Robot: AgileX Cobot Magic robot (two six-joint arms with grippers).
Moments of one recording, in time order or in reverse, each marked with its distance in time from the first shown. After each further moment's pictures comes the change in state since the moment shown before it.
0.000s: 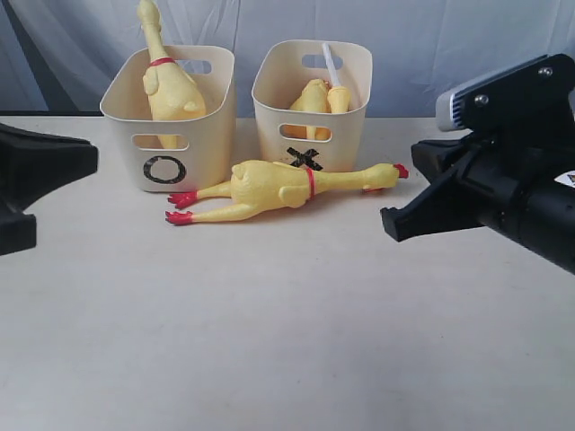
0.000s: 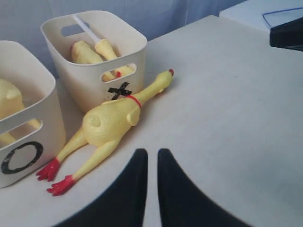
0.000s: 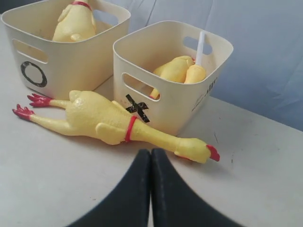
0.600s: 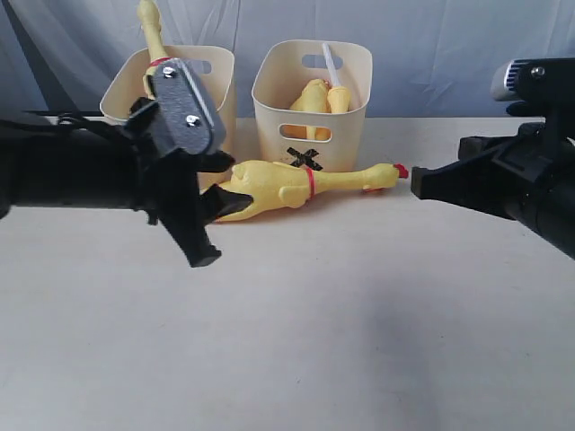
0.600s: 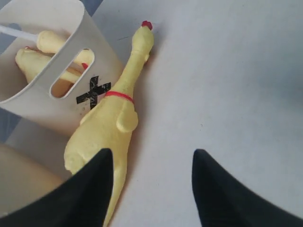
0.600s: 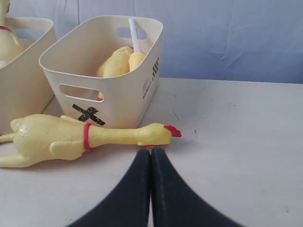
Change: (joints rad) left arm -0.521 0.539 -0.224 -0.065 -0.513 0.482; right arm 0.000 0.005 0.000 0.313 -0.178 -0.006
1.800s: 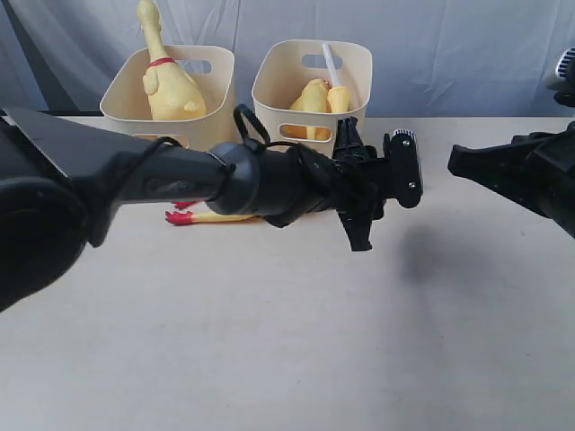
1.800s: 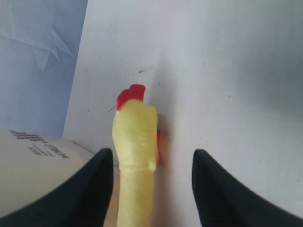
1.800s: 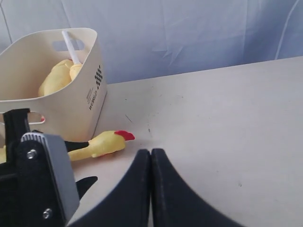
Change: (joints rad) left arm -0.275 0.805 -0.764 0.263 -0.350 0.024; right arm 0.000 -0.006 0.000 0.170 -0.186 0.000
